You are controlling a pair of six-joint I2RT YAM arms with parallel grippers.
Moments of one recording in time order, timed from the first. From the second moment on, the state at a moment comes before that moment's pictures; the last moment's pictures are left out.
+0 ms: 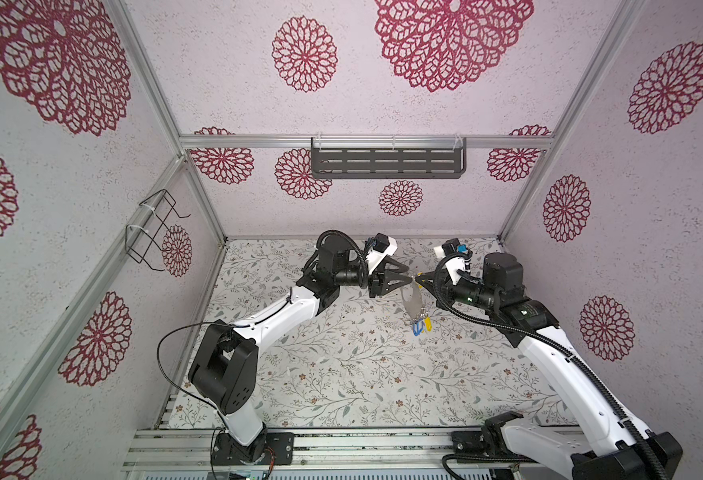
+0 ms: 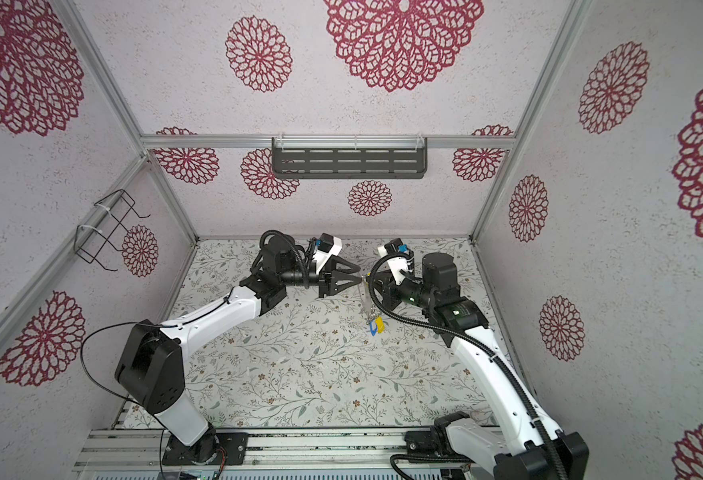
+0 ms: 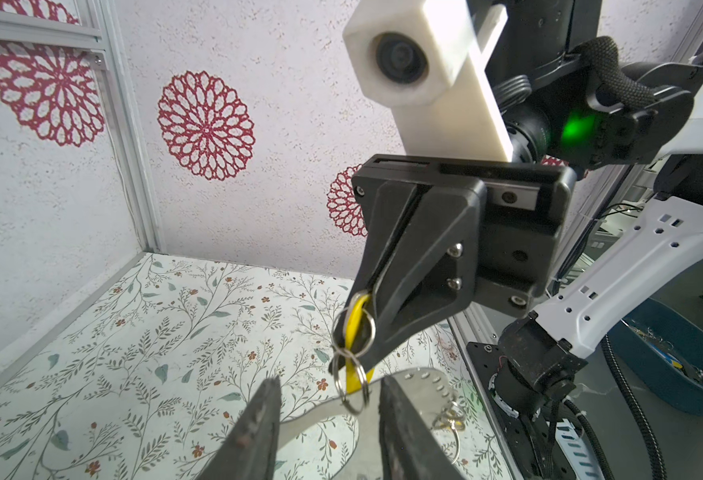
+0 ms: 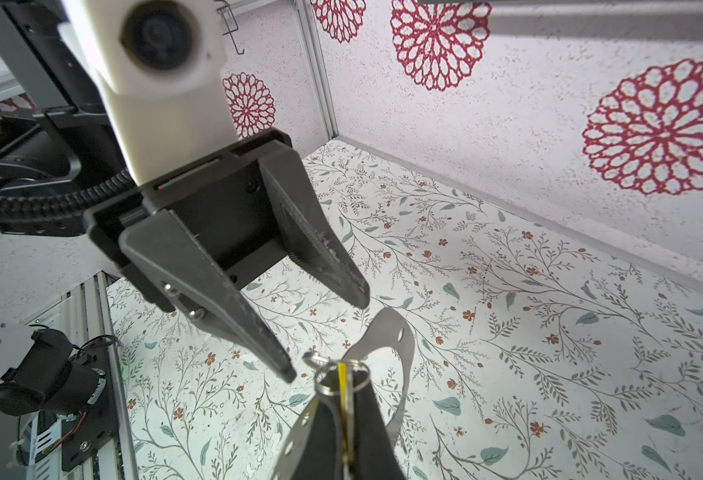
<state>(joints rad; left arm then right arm) -0.61 1.71 1.33 0.27 0.90 0.01 0.33 1.09 1.08 -0.35 -0.58 -0.01</state>
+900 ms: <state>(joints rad) -0.62 1.73 1.39 0.16 0.89 0.09 0.33 1.10 1.09 -0.37 -0.57 0.00</state>
